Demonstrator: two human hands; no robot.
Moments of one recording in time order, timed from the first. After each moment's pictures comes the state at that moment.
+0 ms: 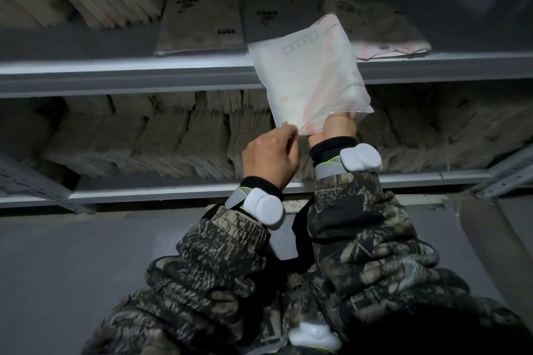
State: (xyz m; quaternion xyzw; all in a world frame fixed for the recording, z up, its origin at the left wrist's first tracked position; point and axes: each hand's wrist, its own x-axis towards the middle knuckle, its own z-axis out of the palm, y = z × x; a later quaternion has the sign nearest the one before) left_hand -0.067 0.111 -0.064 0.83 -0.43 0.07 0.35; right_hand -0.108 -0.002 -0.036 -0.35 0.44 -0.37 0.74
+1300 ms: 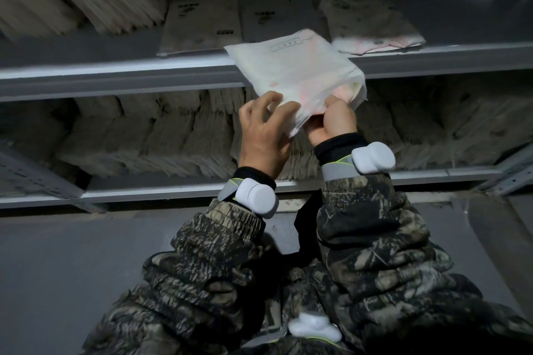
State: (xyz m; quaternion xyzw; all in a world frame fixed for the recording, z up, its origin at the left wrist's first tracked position) left_hand -0.065 0.114 -0.057 0.74 -0.49 0.19 0.42; right_hand -0.128 0.021 -0.007 -0.21 0.34 -0.39 0.83
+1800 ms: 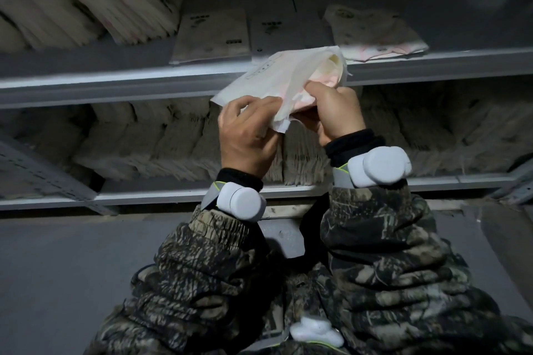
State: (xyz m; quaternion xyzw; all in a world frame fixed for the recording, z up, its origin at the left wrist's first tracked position) left_hand -0.059 0.145 -0.026 0.70 -0.48 0.29 0.44; right_hand -0.136 0.029 0.021 -0.49 0.36 -0.33 0.72
